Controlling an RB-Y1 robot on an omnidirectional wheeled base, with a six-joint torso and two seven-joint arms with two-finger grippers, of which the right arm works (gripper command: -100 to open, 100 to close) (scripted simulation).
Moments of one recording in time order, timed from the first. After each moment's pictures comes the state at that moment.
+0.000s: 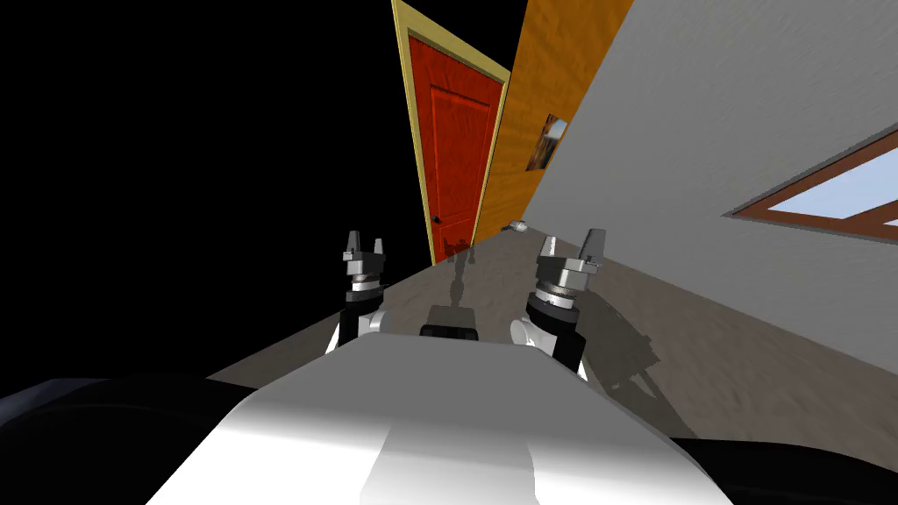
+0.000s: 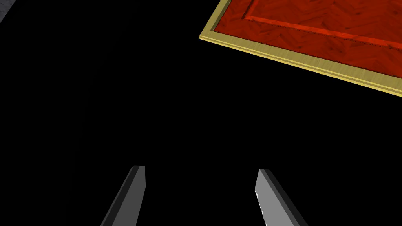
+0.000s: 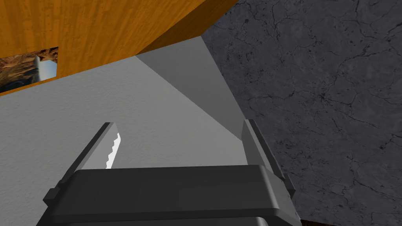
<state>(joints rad) 0.53 0.01 0.07 -2.39 -0.12 -0.54 0.17</state>
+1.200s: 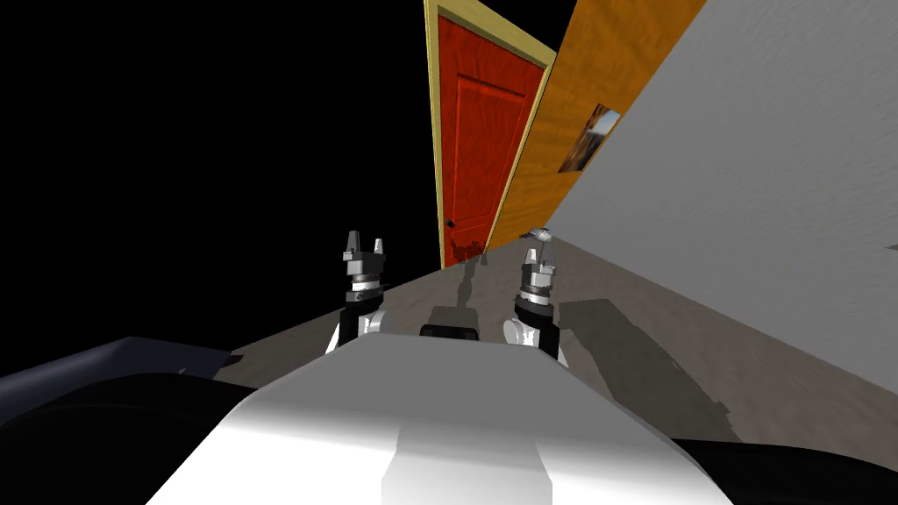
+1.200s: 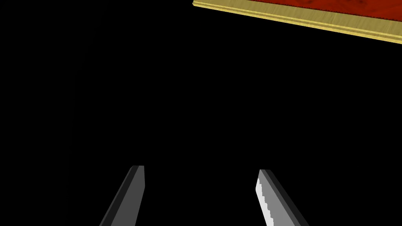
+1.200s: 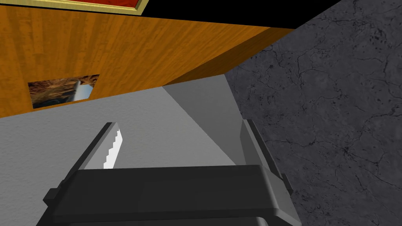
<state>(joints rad) 0.49 -0.06 0.10 -2.19 -0.19 -0.59 0.42</state>
